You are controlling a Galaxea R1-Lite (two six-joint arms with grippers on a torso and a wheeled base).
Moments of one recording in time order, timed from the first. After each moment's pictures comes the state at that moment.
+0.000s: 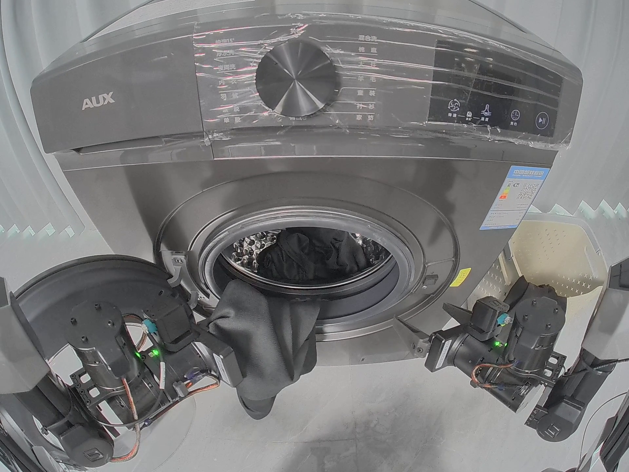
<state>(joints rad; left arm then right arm) -0.62 1.79 -0.18 -1.55 0.00 -0.12 0.66 1.96 -0.24 -1.55 -0.22 0.25</state>
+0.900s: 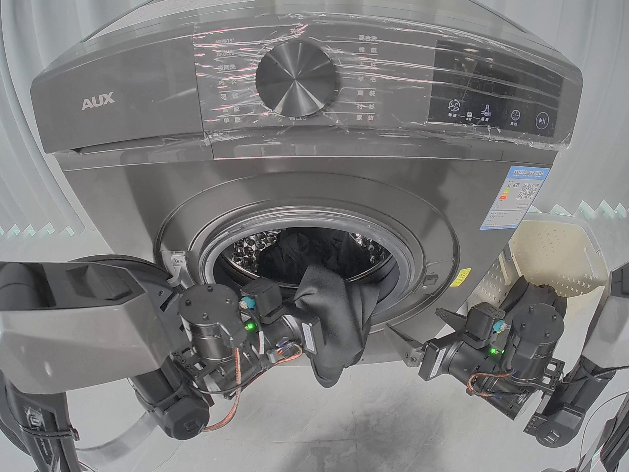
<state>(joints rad) -0.68 2.16 -0.60 -1.55 -0.03 -0.19 0.71 1.95 -0.24 -1.55 -0.23 0.25</state>
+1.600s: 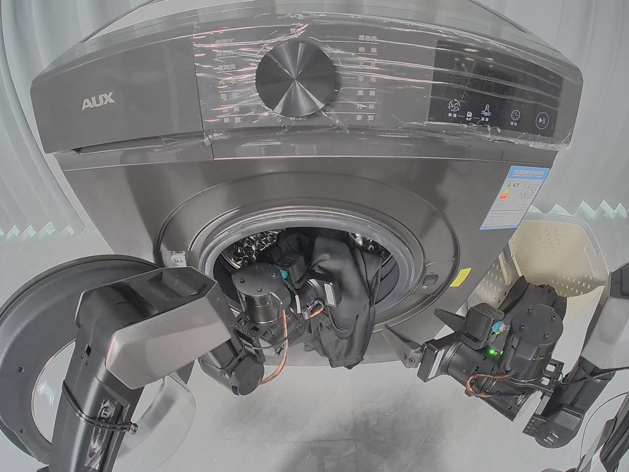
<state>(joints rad) -0.60 2.50 -1.12 -1.49 0.05 -0.14 0.72 1.95 -0.24 -1.55 -0.23 0.25</state>
